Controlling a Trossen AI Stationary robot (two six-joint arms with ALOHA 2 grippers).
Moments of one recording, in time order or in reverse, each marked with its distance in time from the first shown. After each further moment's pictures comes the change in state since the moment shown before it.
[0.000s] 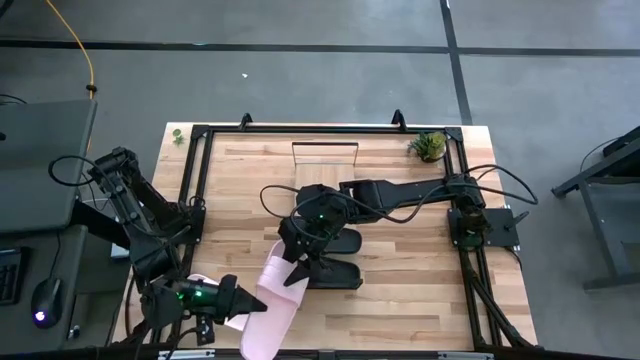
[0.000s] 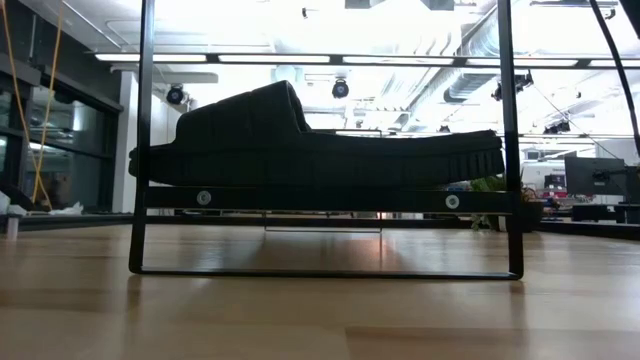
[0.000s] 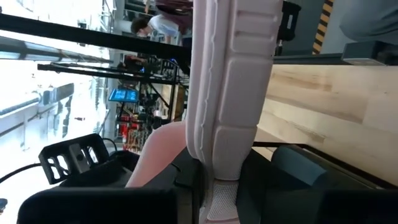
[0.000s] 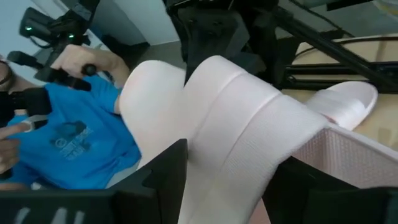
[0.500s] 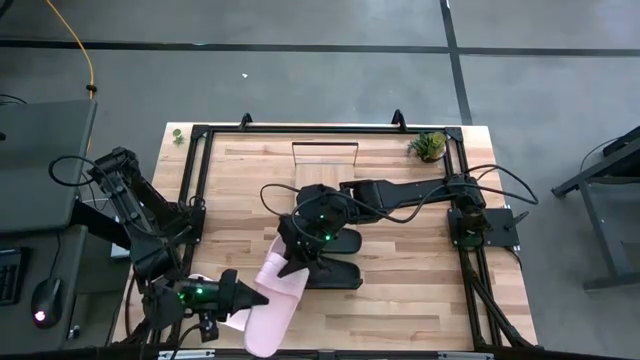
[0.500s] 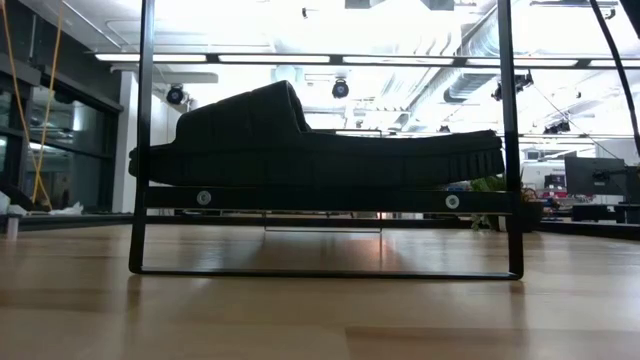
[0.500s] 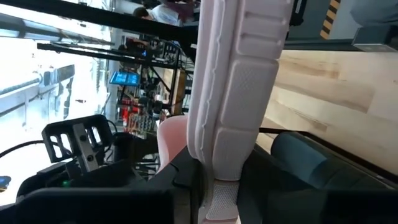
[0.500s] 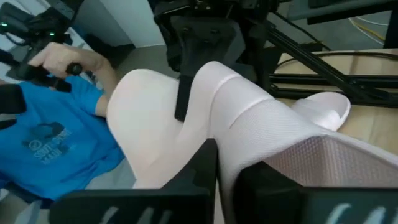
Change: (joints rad) left arm 0.002 0.000 -0.001 -0.022 -0.063 -0.052; right arm 0.001 -0.001 0.000 0.000 0.073 -0.056
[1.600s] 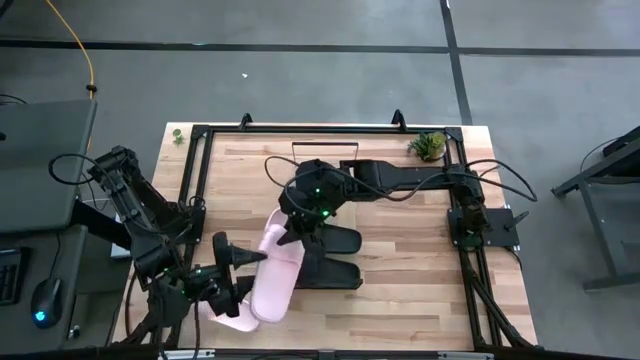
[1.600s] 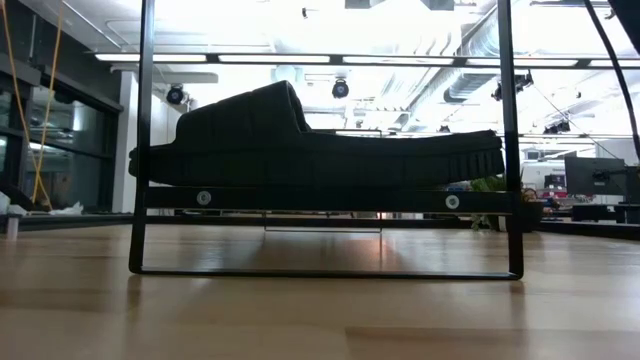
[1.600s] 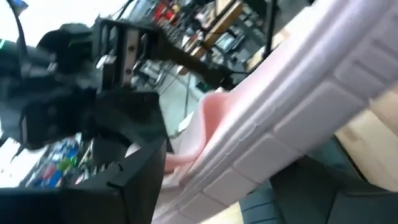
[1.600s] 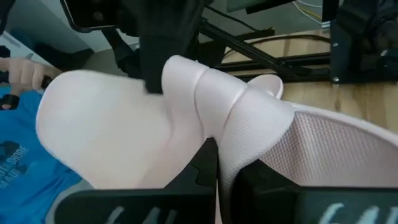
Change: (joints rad) left arm 0.002 -0.014 -0.001 -0.098 -0.347 -0.628; right arm -0.115 -0.020 0.001 -0.118 0.073 0.000
